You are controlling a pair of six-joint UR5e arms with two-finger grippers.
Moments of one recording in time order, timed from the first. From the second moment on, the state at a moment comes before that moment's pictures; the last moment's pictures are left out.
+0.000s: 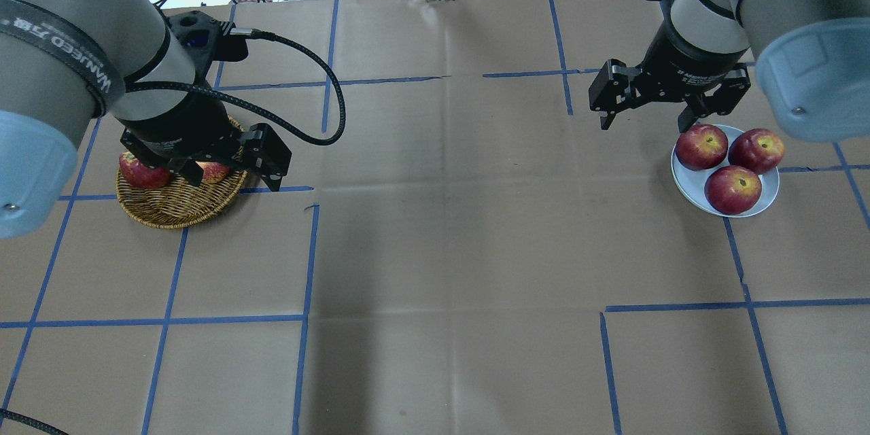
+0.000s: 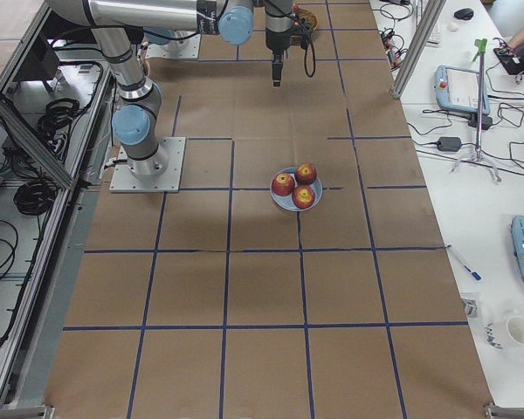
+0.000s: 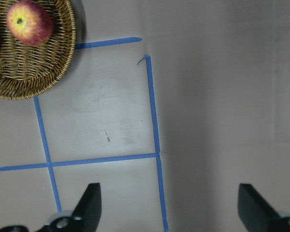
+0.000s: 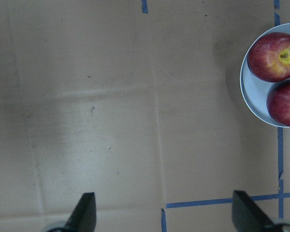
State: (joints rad) left arm -1.61 -1.41 -1.74 -1.59 1.59 0.06; right arm 1.55 -1.63 1.71 -1.69 -1.56 0.07
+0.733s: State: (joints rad) left arm -1.51 -1.41 -1.74 -1.63 1.59 0.22; right arm 1.55 -1.63 1.71 -1.69 -1.56 0.07
